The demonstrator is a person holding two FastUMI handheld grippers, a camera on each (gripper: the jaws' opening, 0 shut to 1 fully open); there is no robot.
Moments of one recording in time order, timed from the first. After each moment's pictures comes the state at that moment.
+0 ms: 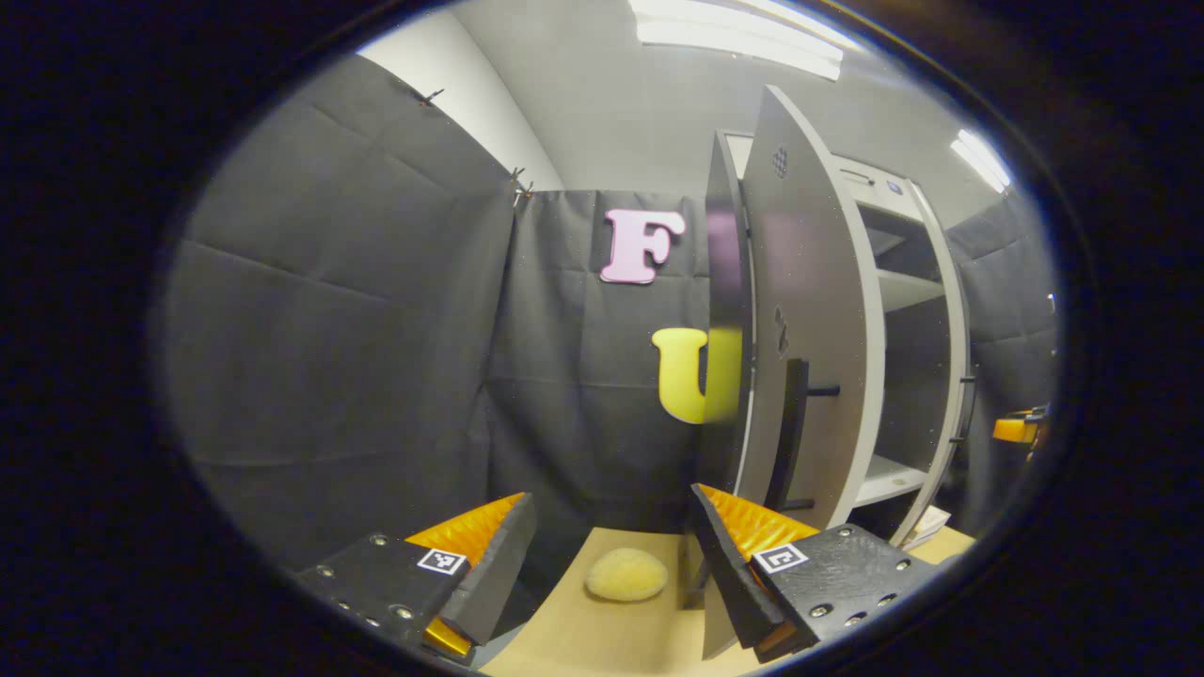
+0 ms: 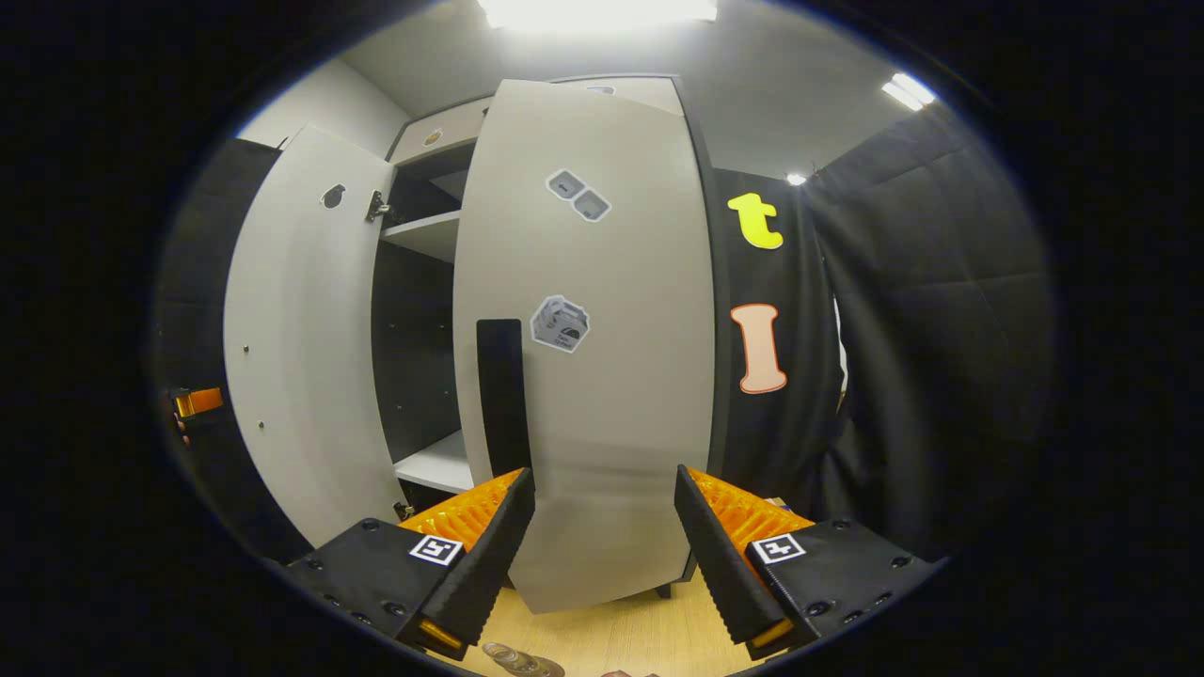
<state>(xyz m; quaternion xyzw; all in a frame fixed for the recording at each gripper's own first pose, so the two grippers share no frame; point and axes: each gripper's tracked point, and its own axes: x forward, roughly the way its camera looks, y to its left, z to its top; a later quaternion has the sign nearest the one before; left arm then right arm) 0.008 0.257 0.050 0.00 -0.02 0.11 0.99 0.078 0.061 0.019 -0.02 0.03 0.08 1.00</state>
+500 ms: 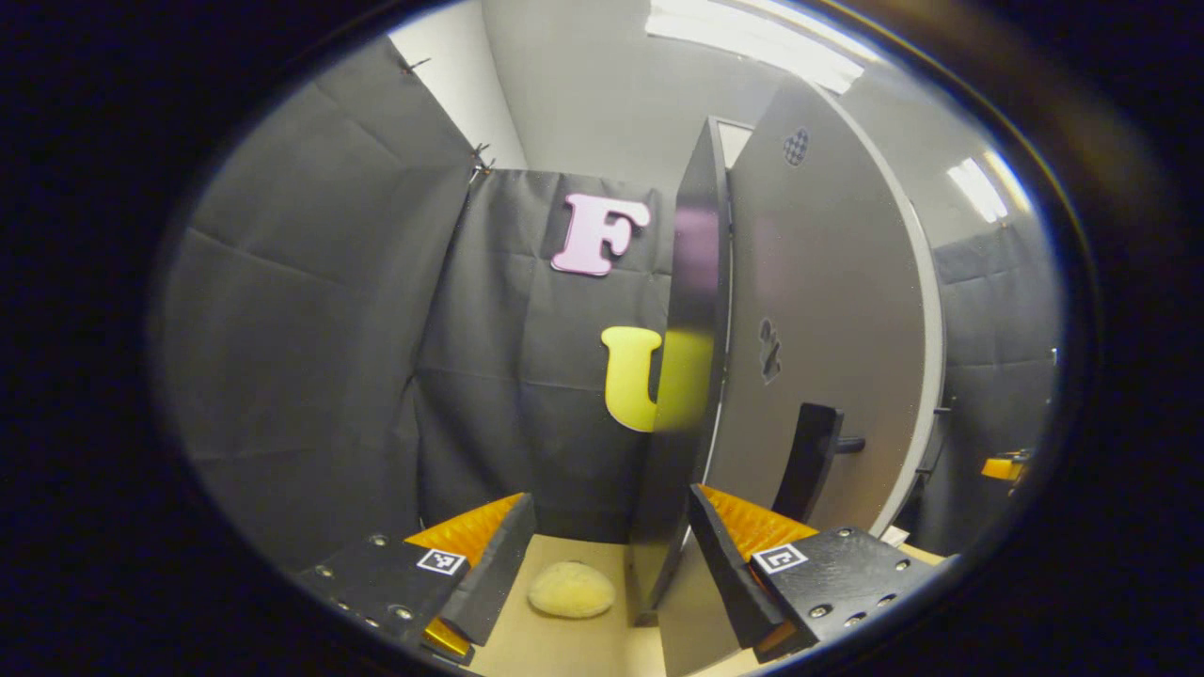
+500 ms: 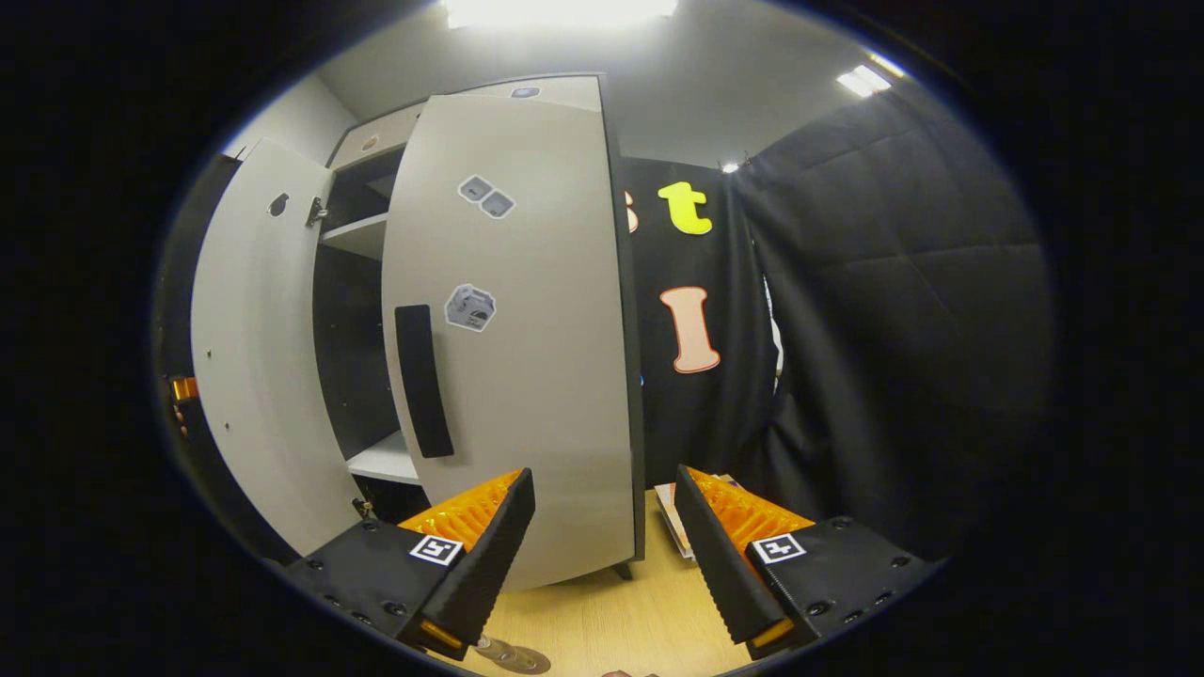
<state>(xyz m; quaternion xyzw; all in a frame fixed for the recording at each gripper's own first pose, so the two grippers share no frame) 0.078 0.241 0.061 -0.03 0.00 0.03 1.00 0.054 0.000 0.006 0.00 0.04 -0.01 1.00</state>
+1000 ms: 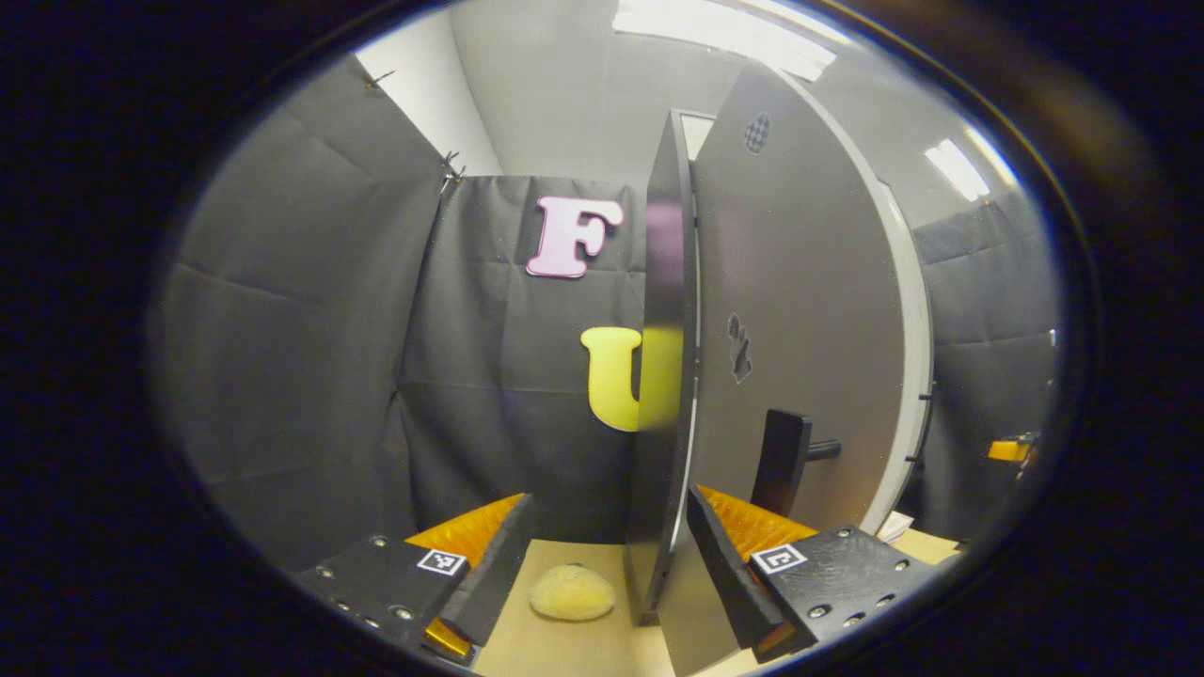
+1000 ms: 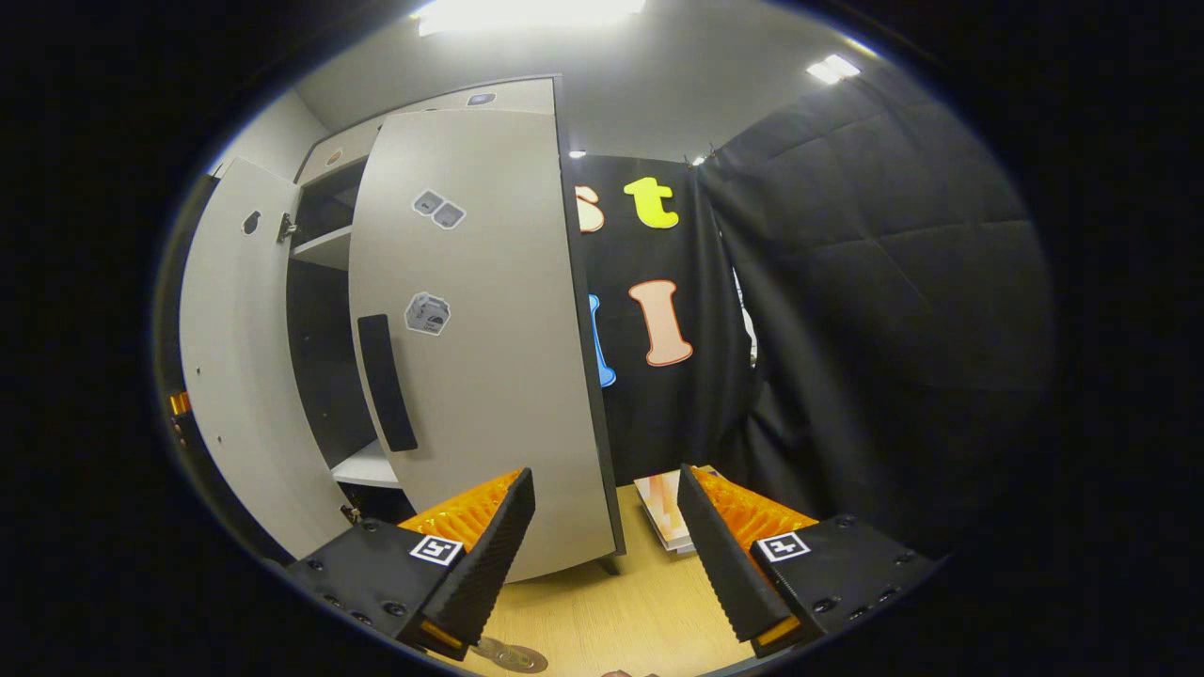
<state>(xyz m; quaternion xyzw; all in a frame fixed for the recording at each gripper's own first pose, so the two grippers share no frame) 0.085 0.222 0.067 0.01 0.00 0.03 1.00 0.050 -0.026 0.004 0.03 0.05 -0.03 1.00</state>
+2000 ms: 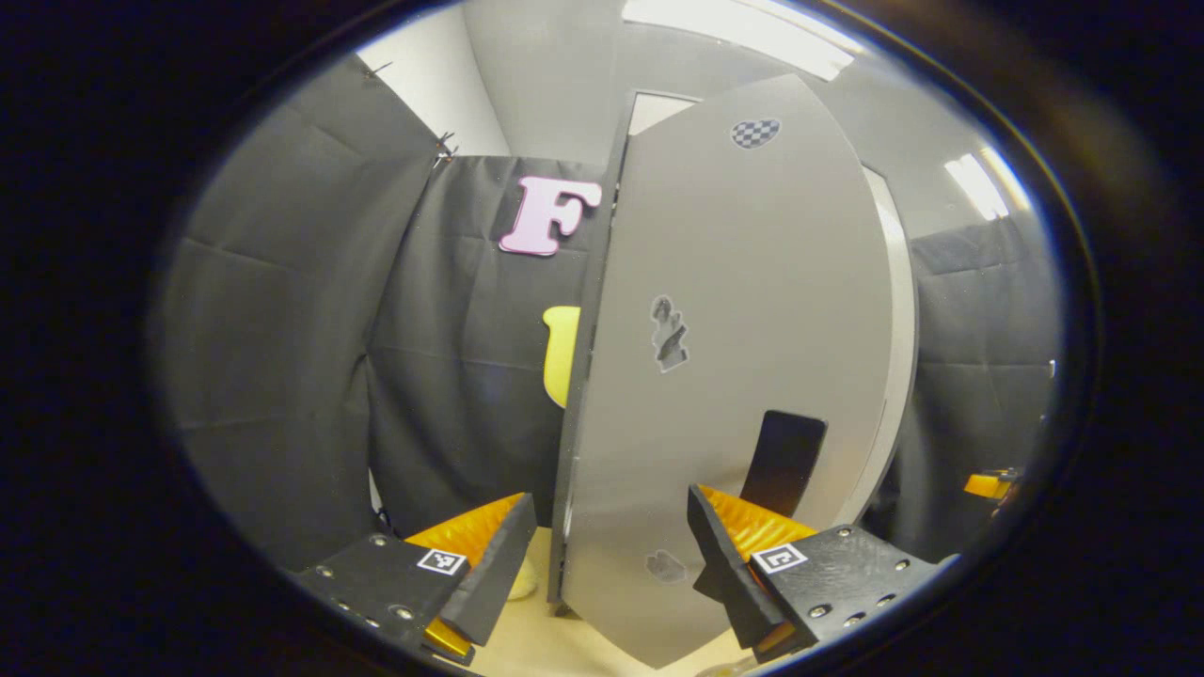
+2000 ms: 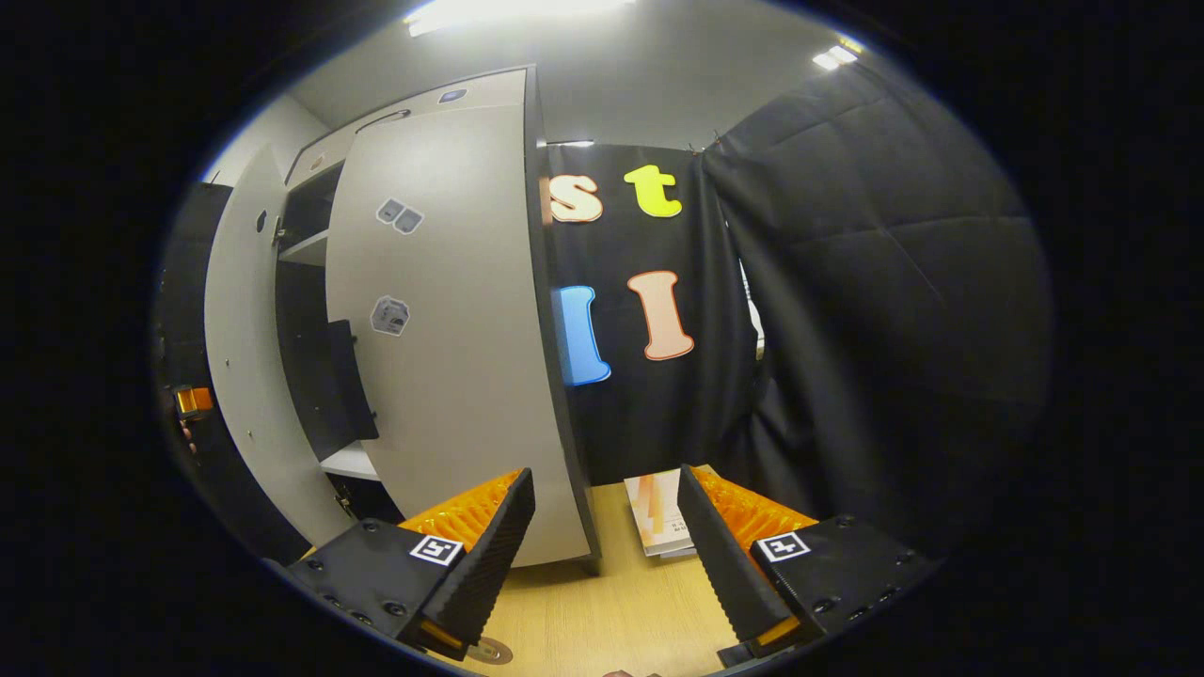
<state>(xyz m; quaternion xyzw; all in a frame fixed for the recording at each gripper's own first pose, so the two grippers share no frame) 0.117 0.085 0.060 -0.04 0.01 0.02 1.00 0.073 -0.092 0.009 0.03 0.06 -0.01 1.00</state>
